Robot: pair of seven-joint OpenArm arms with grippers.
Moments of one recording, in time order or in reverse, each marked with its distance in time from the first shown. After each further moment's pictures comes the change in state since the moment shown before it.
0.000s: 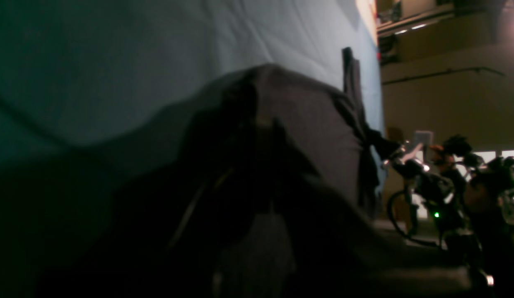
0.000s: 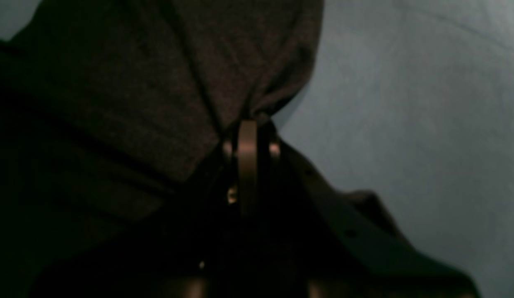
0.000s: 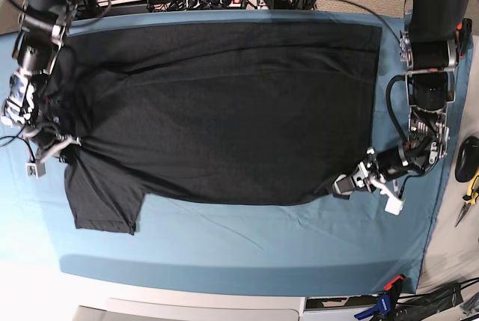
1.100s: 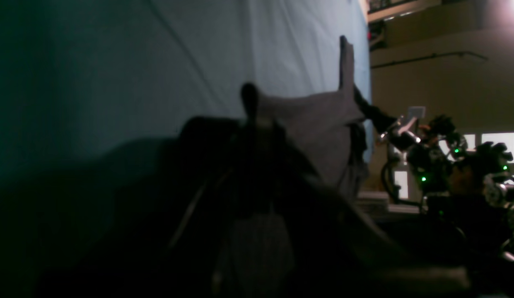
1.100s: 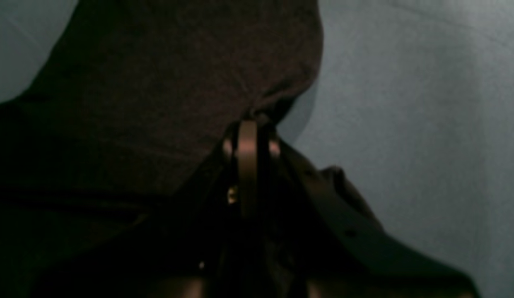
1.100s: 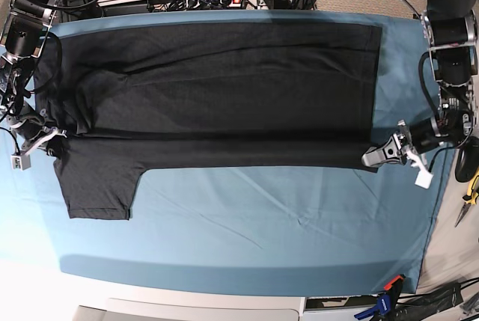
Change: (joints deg) left arm 8.6 -7.5 -4.2 6.2 -11.9 -0.7 13.7; right arm -4.7 4.0 0.0 5.8 12.7 0.2 -7.0
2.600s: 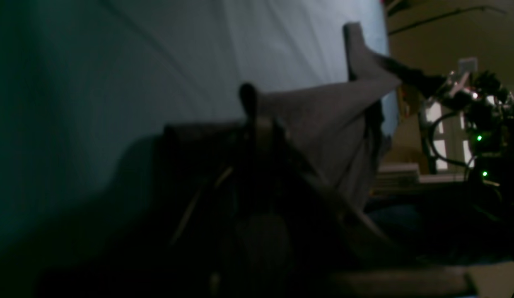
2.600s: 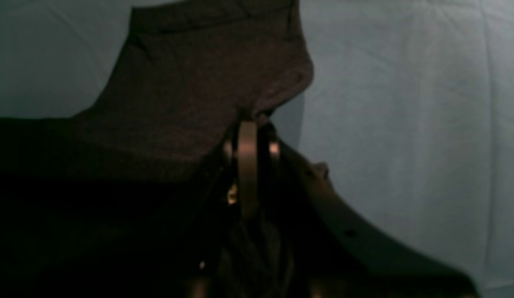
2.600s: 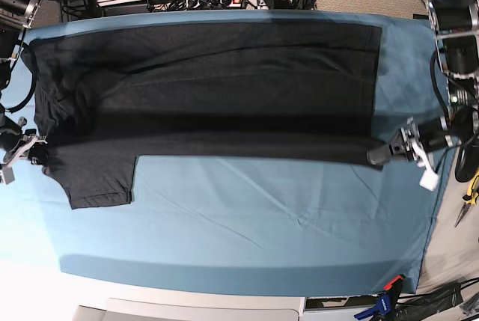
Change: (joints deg) left arm 5.6 -2.1 -0.7 12.7 -0.2 0.0 3.2; right arm -1.3 6.7 -0.2 12.2 13.7 0.0 -19.1
